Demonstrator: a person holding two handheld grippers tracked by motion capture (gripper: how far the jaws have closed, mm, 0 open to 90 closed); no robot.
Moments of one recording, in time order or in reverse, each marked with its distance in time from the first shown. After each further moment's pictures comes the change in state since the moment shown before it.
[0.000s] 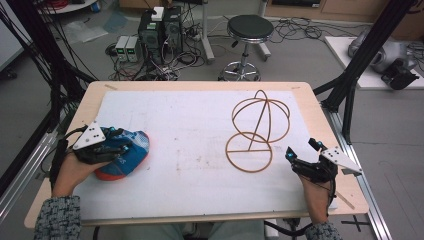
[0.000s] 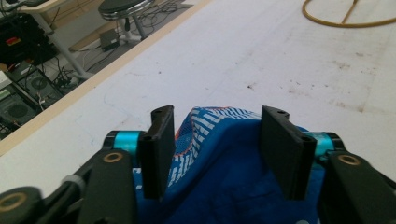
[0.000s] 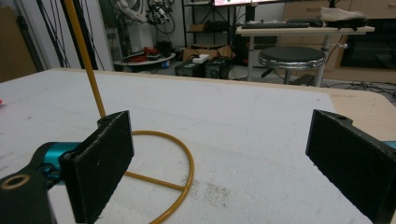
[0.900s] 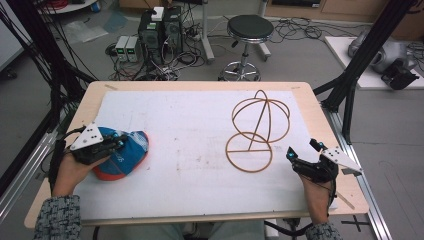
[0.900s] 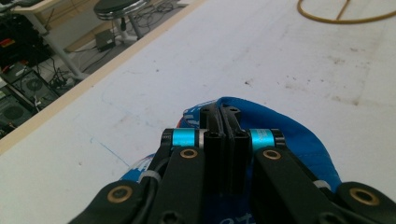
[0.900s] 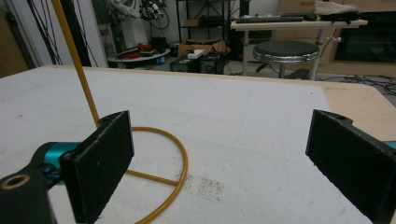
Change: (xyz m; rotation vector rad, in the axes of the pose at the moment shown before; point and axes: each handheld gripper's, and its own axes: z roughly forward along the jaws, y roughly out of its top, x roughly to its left) left arm 0.003 -0.003 -0.005 -0.004 -0.015 0.005; right arm -0.002 -0.001 0.000 0.017 -0.024 0.006
